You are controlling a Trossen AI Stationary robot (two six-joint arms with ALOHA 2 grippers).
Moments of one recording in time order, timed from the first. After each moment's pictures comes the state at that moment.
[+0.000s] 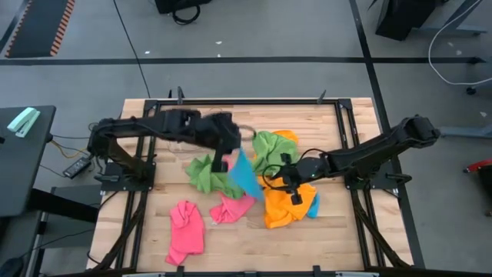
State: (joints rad) left arm 0.01 1.60 1.79 -0.97 -0.15 0.17; right arm 0.23 1.26 0.64 0.04 0.14 -0.06
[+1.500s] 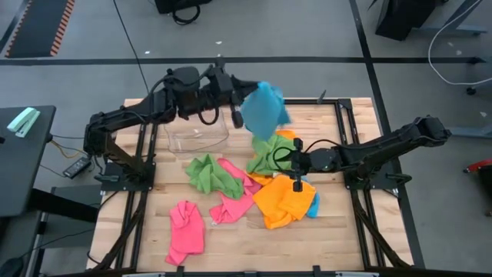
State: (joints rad) left arm 0.14 1.54 1.80 -0.20 -0.15 0.27; right arm 0.20 1.10 0.57 0.08 0.33 -0.05
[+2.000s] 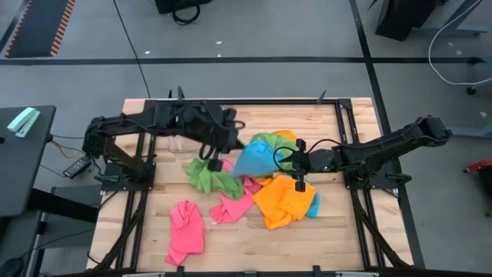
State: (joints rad) left arm 0.00 1.55 1.80 -0.89 0.05 0.31; right arm 0.20 1.08 0.57 -0.03 0.33 0.00
